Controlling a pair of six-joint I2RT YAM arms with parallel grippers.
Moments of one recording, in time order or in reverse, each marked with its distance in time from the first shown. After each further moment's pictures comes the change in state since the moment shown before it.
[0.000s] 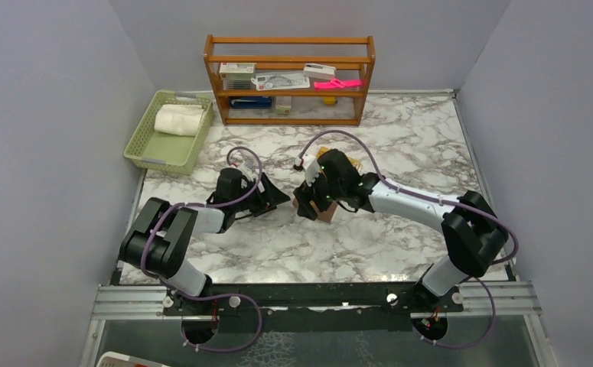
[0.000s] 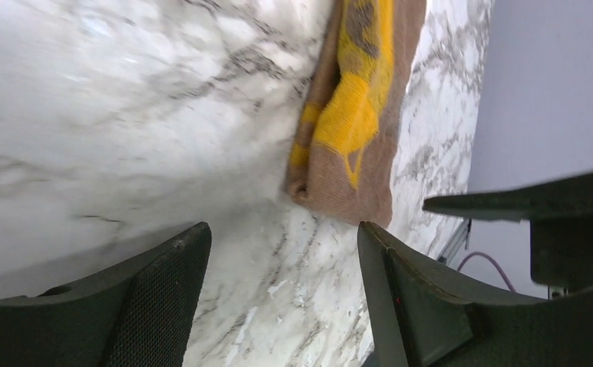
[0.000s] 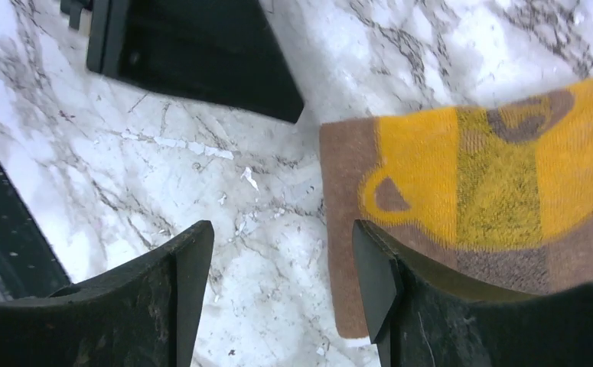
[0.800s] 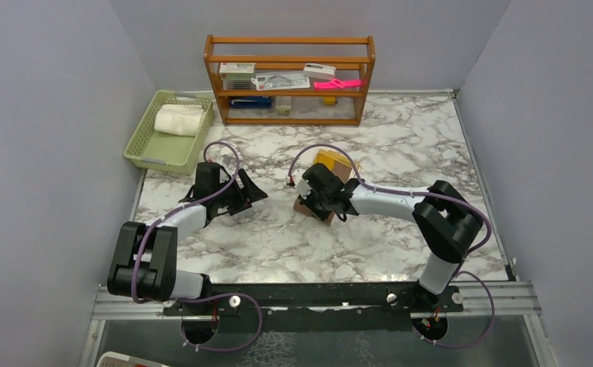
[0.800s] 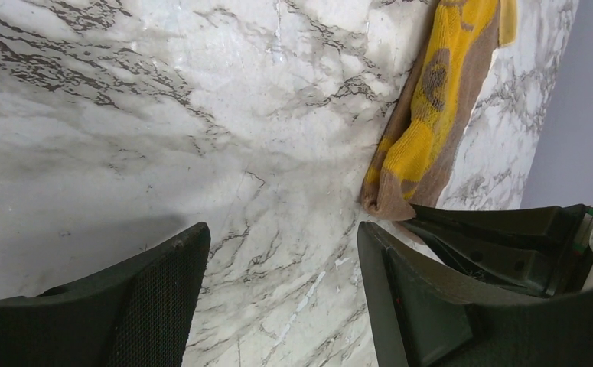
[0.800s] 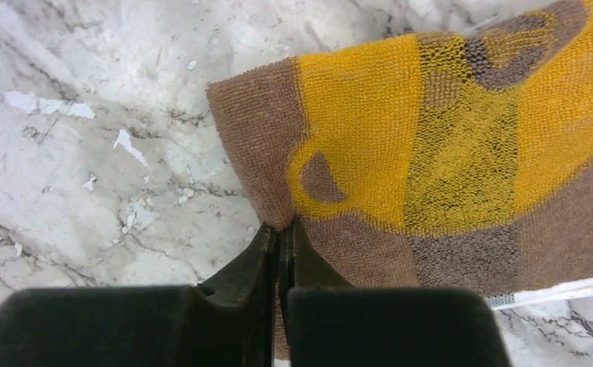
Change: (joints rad) left arm 0.216 -0.191 0.065 -0.441 -0.015 0.188; right arm 0.116 0.152 0.029 -0.061 0.308 -0.113
